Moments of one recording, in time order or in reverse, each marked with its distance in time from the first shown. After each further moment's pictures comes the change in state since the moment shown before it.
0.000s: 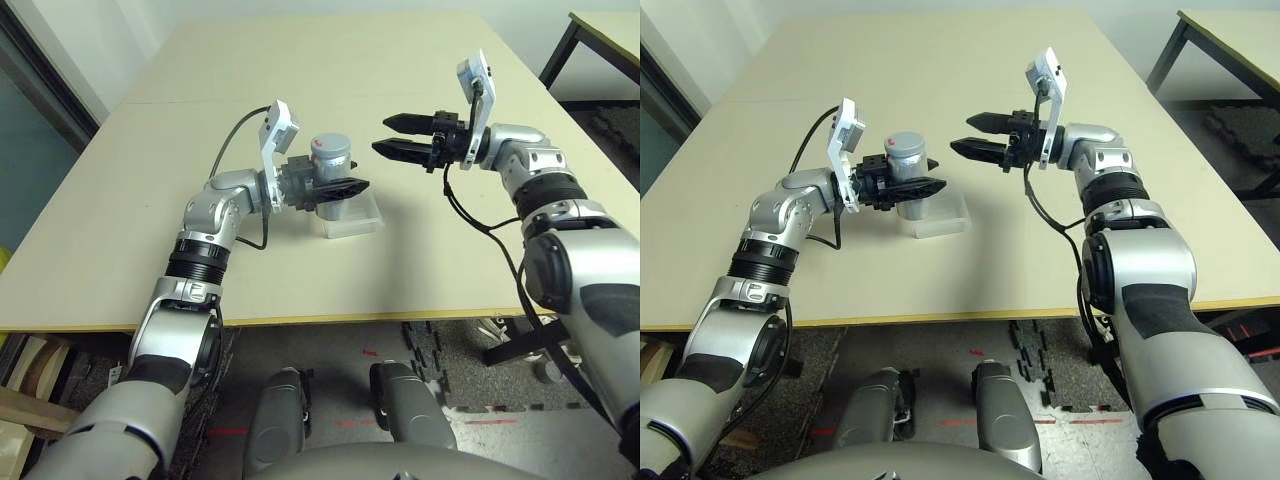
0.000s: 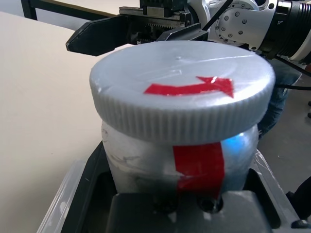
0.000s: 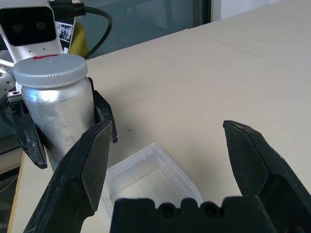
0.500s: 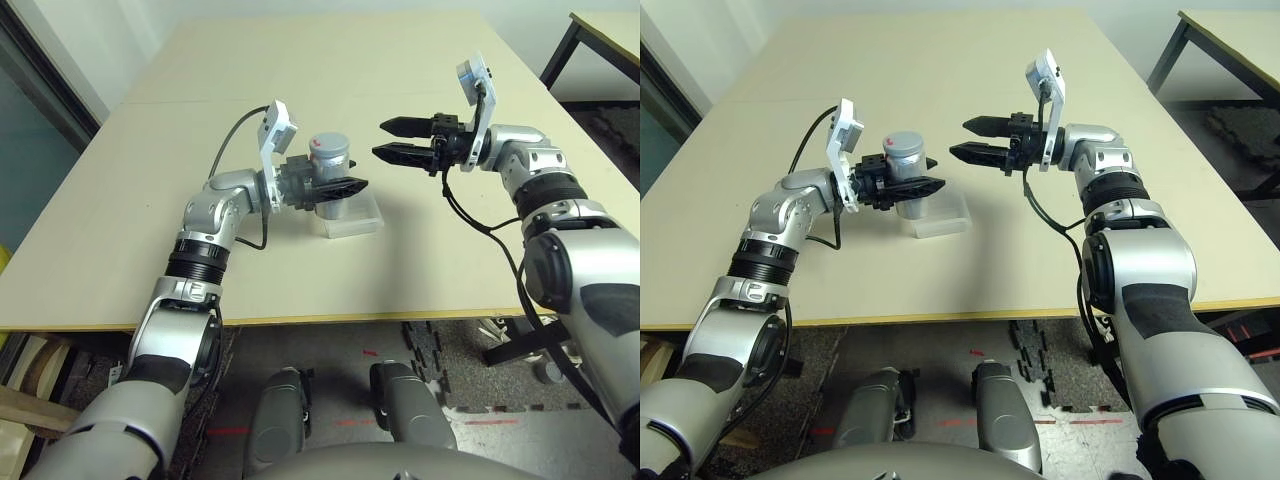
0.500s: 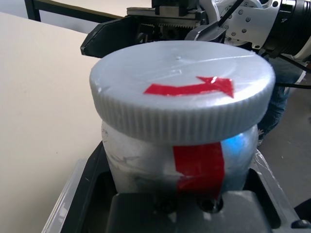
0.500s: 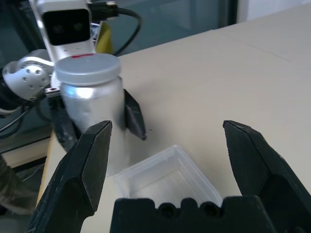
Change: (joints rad) left arm -0.005 0.002 0.000 0.029 0.002 -0.026 -0.001; right arm -0.005 0.005 -0.001 -0.013 0.000 0.019 0.112
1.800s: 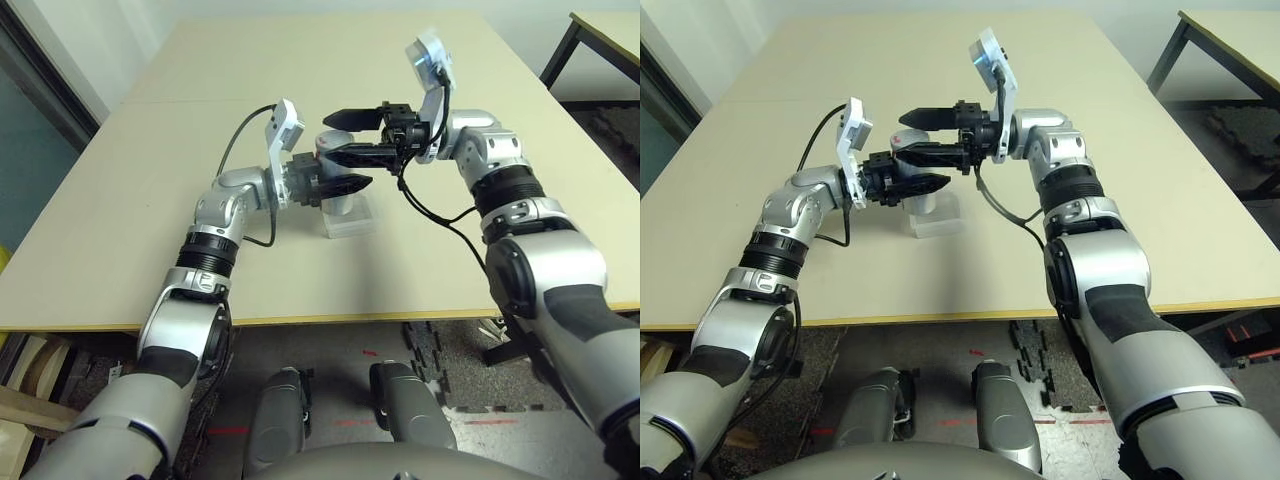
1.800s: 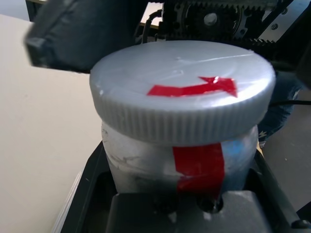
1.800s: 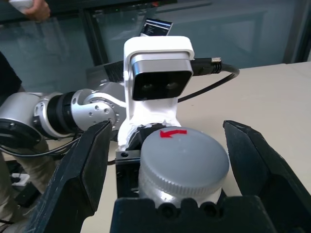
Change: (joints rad) left arm -0.046 -0.049 -0.001 0.102 0.033 -0.071 0.000; right arm -0.003 0.171 0.025 -0.214 0.026 0.095 0.031
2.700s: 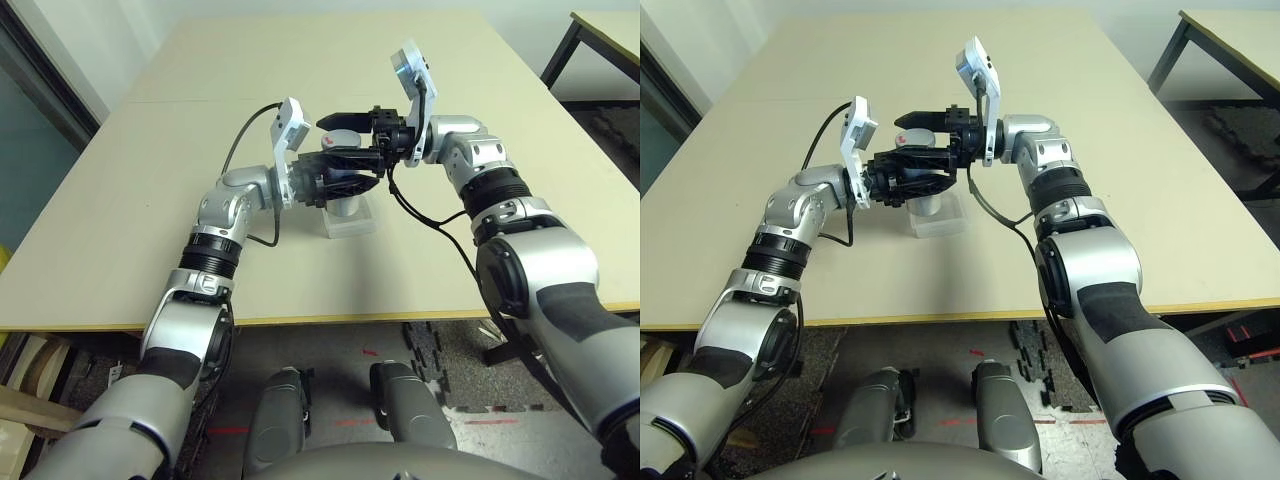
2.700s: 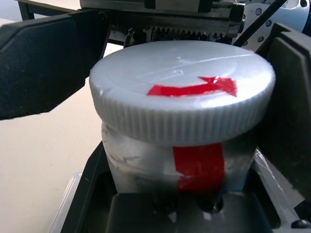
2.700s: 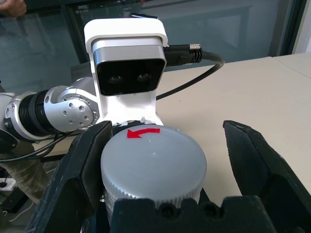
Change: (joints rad) left arm 0.011 -0.001 -0.007 -0.051 -0.001 0.030 0.000; right arm -0.029 0.023 0.007 0.105 -0.017 -0.068 -0.061
